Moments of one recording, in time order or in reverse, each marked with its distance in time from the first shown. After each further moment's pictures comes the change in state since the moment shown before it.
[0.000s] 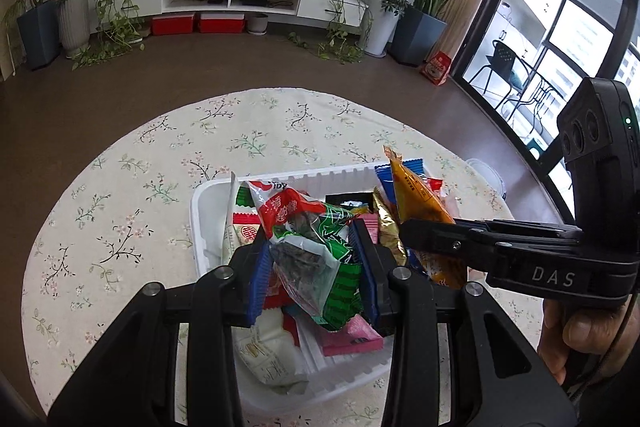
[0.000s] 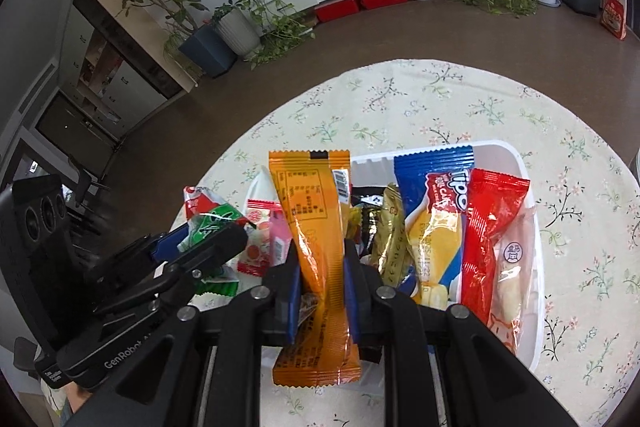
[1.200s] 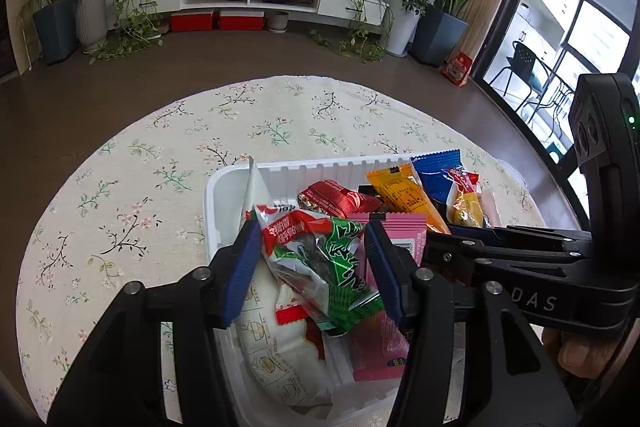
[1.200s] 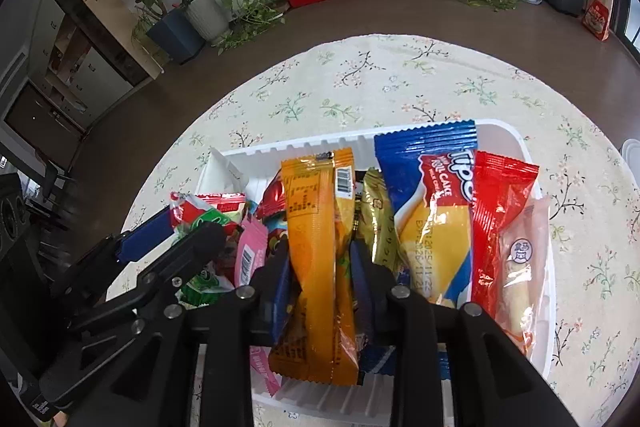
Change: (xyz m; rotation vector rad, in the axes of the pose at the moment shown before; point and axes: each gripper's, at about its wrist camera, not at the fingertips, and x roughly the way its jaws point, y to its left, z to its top) left arm 0.031 0.012 -0.014 -0.020 -0.009 0.074; right arm 0.036 0.001 -0.007 -0.007 0.044 -0.139
